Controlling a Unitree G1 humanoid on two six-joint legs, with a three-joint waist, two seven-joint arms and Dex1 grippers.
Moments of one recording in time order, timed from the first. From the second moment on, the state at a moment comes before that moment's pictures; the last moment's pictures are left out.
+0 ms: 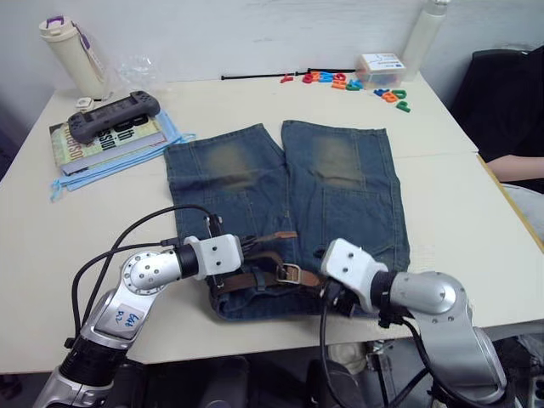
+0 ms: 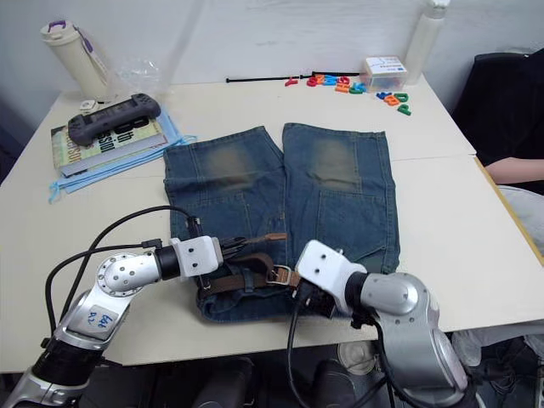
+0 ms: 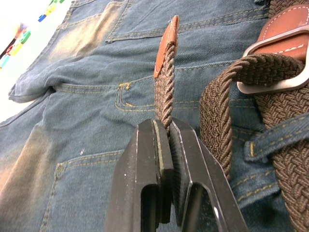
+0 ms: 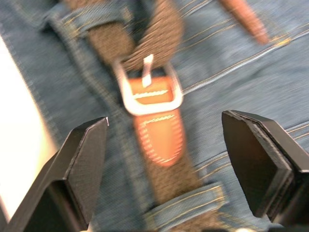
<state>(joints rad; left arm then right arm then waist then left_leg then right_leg) -0.23 0.63 -0.17 -0.28 0.08 0.01 -0.69 -0.14 -0.49 0.31 -0.88 -0.34 1.04 1.01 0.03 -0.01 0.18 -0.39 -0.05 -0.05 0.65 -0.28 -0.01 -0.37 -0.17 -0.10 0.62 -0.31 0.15</state>
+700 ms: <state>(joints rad) -0.24 0.63 -0.16 -0.27 0.06 0.01 -0.70 -0.06 -0.52 0.41 -0.88 -0.33 0.98 0.71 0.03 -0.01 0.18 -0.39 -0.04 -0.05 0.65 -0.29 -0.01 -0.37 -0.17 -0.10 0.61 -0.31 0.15</state>
